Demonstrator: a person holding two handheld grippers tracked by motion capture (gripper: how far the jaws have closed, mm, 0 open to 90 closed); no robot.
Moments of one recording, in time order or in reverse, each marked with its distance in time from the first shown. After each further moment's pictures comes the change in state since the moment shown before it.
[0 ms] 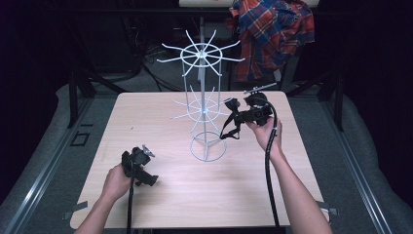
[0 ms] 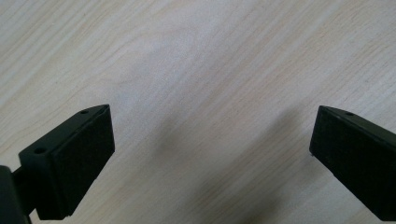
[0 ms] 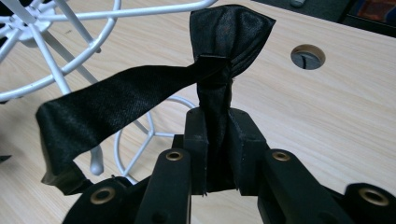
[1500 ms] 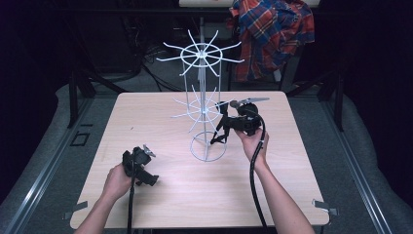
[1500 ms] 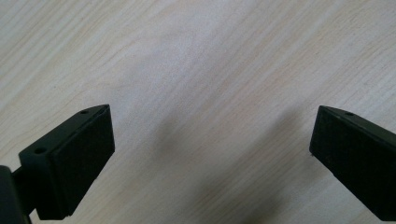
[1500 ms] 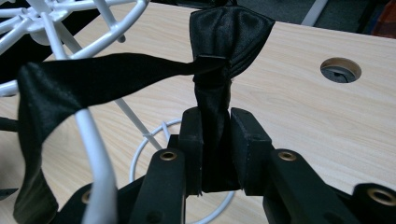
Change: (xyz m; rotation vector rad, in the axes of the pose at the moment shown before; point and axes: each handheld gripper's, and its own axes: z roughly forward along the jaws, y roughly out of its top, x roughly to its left) left arm -0.001 0.002 0.002 -0.003 0.000 0.006; right arm 0.020 -0.025 0.032 -0.144 0.029 0.037
